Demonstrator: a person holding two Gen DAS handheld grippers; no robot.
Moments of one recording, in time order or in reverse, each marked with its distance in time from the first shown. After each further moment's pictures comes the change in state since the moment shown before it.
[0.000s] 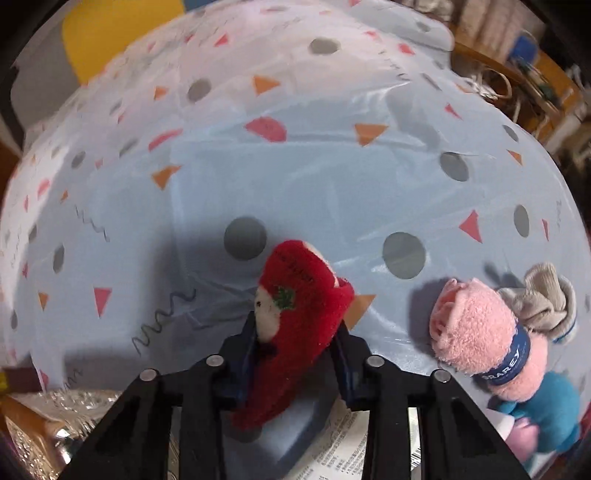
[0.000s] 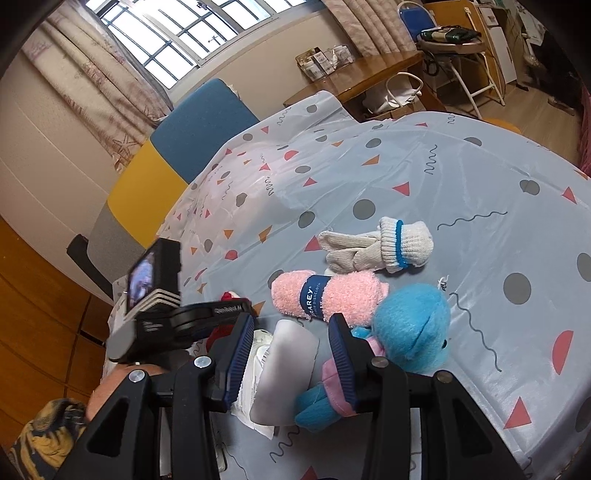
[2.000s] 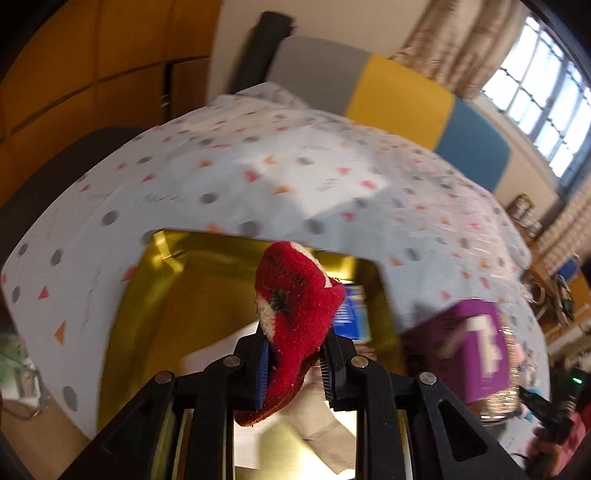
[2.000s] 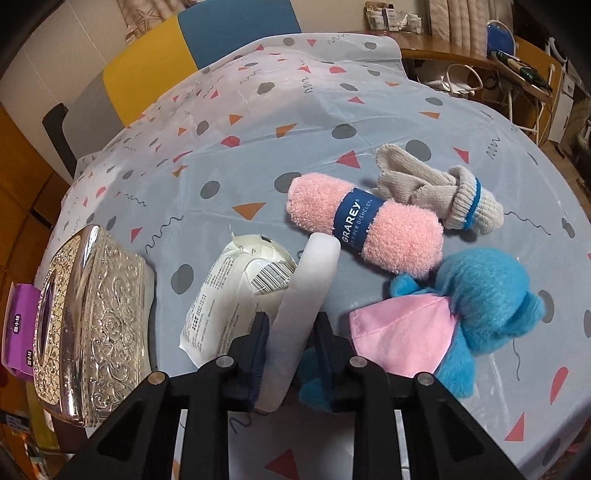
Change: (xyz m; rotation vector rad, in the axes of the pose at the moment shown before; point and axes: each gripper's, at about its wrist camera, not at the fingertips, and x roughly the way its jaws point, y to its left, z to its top) left arm -0.177 0.391 -0.289 -0.679 -0.372 0.020; right arm 0.072 0.046 -0.045 -0.344 0.289 -0.194
